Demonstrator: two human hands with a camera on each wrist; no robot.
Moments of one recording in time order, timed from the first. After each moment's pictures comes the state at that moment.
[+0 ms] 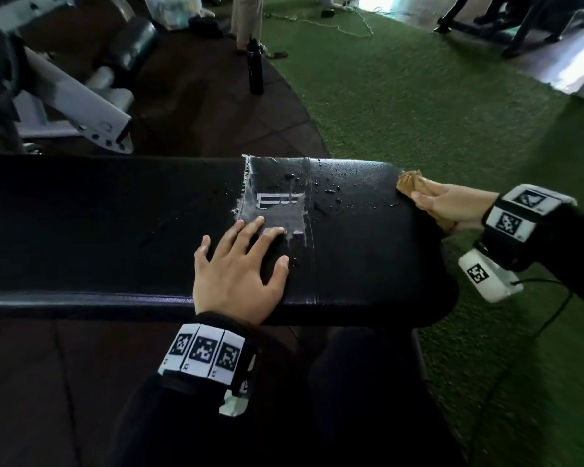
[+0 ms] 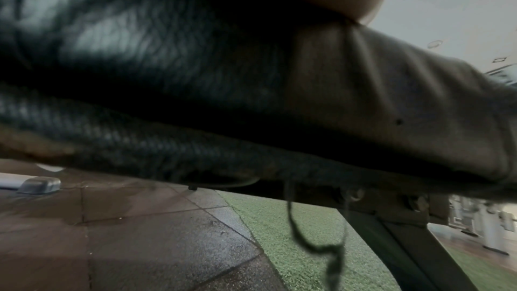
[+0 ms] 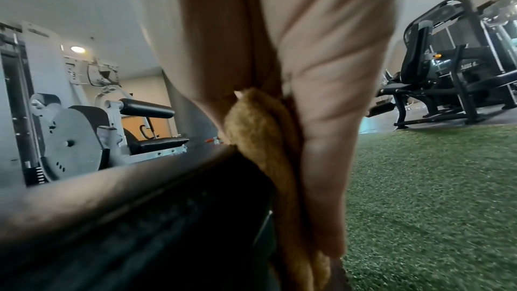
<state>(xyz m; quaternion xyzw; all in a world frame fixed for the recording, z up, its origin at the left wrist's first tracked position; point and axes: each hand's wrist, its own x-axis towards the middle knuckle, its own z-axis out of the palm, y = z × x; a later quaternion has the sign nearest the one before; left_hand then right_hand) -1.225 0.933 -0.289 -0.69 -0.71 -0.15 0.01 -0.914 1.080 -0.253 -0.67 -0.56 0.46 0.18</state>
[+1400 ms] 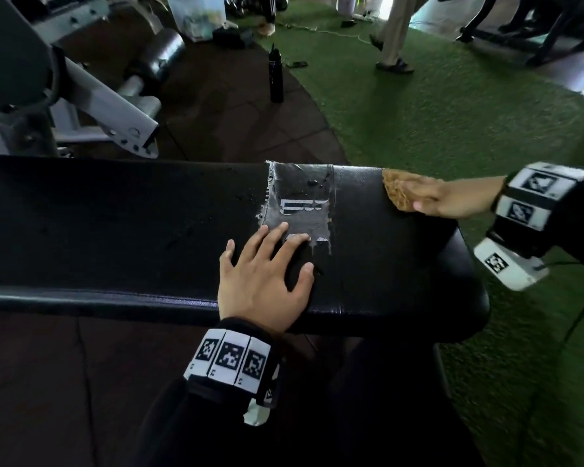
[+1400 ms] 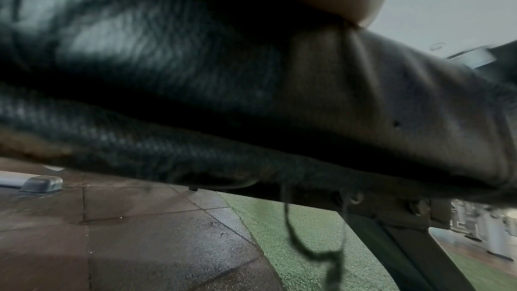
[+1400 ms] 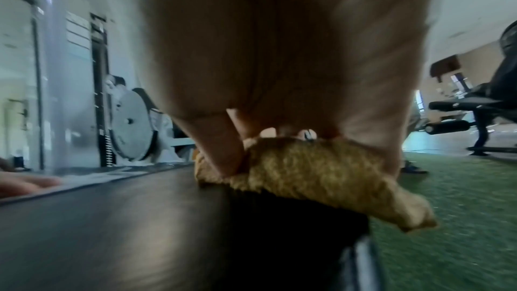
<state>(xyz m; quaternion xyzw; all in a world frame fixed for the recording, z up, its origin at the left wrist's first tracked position) -1.224 0.930 -0.287 -0.69 -0.71 -0.15 0.00 -0.954 1.092 -0.207 -0.53 -0.79 0.23 -0.18</state>
